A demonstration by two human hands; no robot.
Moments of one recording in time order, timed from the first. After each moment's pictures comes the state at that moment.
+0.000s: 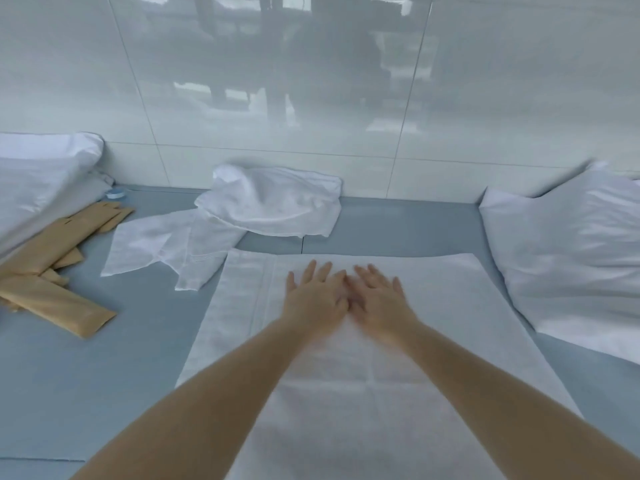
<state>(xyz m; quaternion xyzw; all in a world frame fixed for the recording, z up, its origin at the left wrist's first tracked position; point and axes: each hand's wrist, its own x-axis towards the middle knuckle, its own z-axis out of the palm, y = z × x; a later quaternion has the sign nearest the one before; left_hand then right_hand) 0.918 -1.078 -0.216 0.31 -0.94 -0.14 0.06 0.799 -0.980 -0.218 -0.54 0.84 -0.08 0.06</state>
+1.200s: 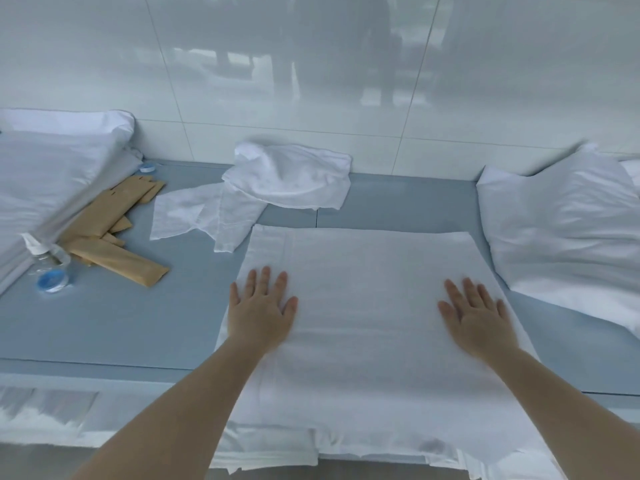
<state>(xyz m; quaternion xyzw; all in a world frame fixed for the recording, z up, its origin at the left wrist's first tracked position) 1.067 -1.054 -0.225 0.45 -0.89 -0.07 0.01 0.782 -0.815 -0.214 -0.33 0.94 0.03 0.07</state>
